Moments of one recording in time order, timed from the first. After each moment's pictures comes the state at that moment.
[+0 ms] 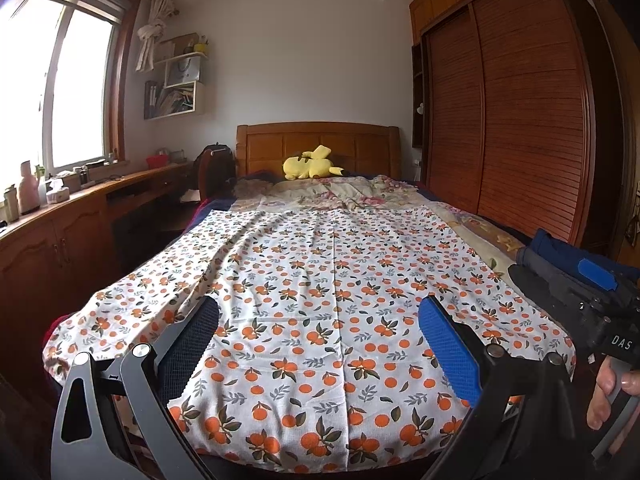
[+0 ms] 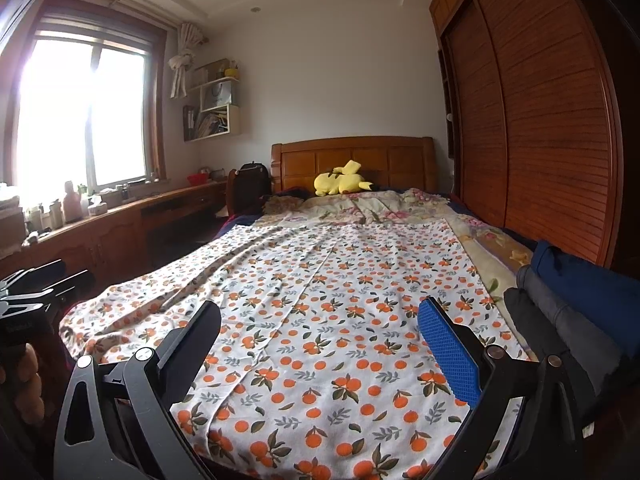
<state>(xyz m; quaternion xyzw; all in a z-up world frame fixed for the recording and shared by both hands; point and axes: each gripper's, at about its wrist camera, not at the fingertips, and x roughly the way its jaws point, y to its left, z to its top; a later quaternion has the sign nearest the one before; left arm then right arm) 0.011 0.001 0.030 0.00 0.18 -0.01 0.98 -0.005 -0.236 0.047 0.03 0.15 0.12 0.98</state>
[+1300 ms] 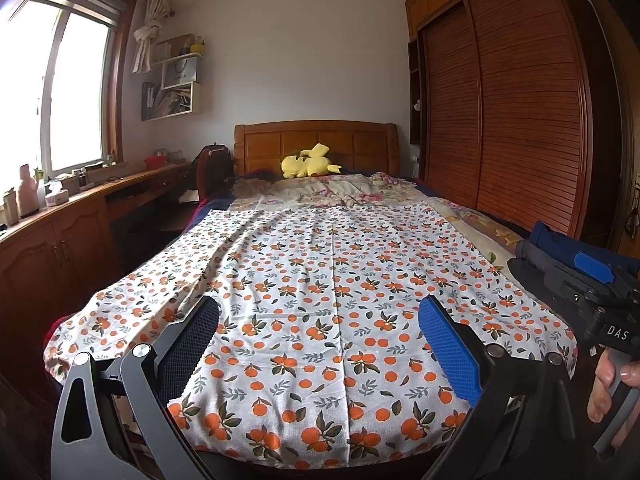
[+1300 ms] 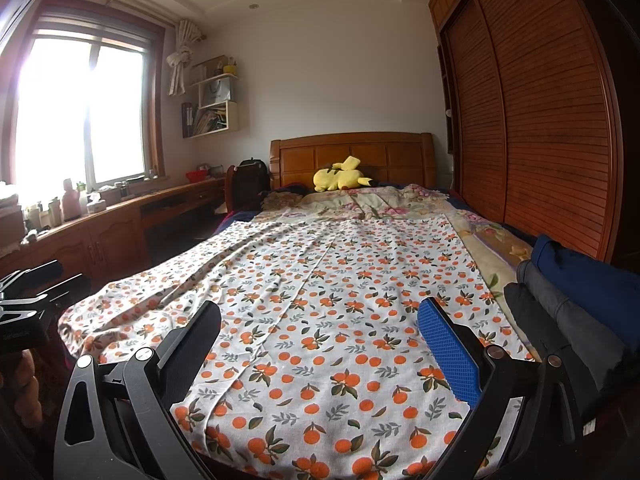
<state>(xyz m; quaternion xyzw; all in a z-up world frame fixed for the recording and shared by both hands) 0.012 0.002 0.018 0.01 0.18 -0.01 0.98 -0.003 -0.235 0.043 0.03 0.16 0.12 0.98</state>
